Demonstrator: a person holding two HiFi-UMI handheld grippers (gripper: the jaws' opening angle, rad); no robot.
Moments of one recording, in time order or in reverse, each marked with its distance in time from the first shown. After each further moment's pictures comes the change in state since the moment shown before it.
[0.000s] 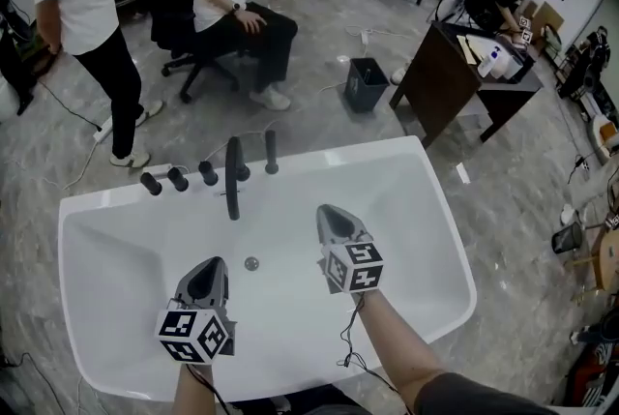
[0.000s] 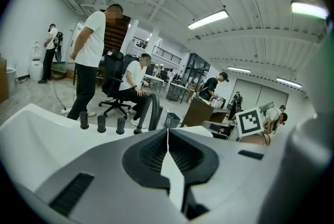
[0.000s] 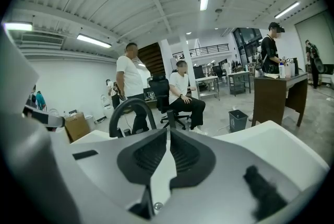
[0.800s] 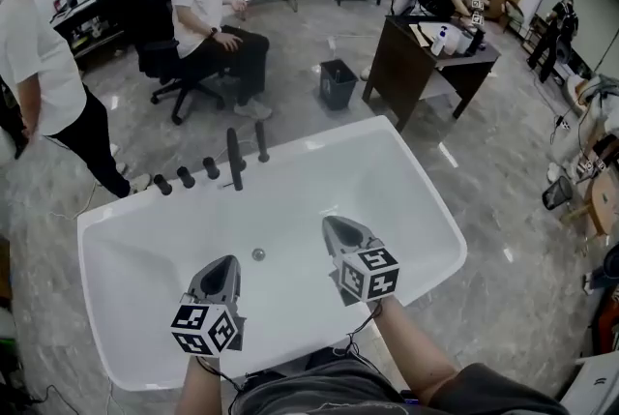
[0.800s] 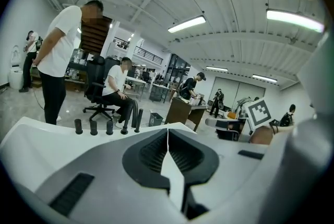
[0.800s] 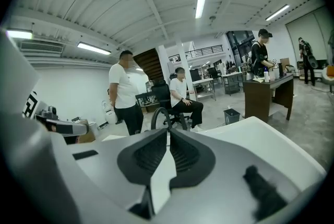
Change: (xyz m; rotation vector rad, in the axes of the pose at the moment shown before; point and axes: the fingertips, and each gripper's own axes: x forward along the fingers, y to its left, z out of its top) left arm -0.135 -0.052 0.005 0.111 0.008 -0.190; right arm -0.185 0.099 0.018 0.068 -0.019 -0.030
